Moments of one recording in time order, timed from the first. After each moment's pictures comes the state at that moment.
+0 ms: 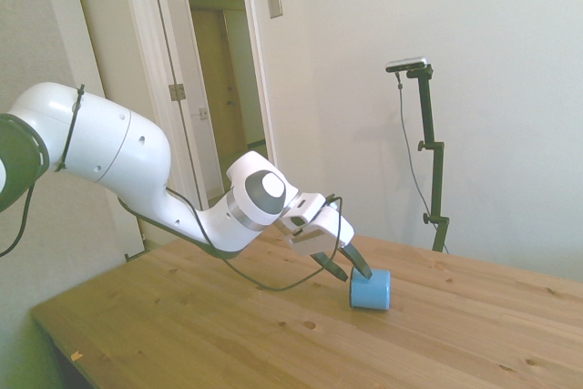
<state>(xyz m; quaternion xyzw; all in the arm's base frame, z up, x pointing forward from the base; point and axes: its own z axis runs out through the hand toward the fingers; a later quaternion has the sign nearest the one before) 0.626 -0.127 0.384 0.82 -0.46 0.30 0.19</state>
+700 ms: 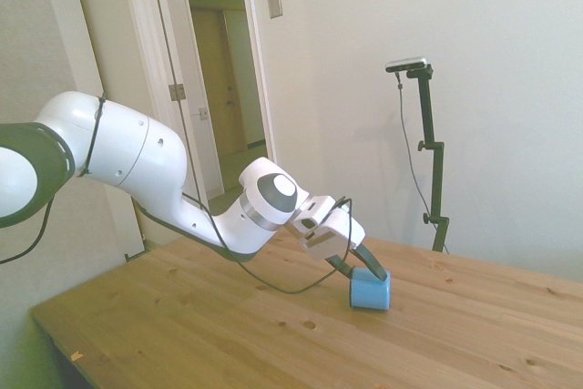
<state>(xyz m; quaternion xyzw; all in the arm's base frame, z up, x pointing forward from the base) 0.642 -0.144 0.370 0.80 -0.47 0.30 0.22</state>
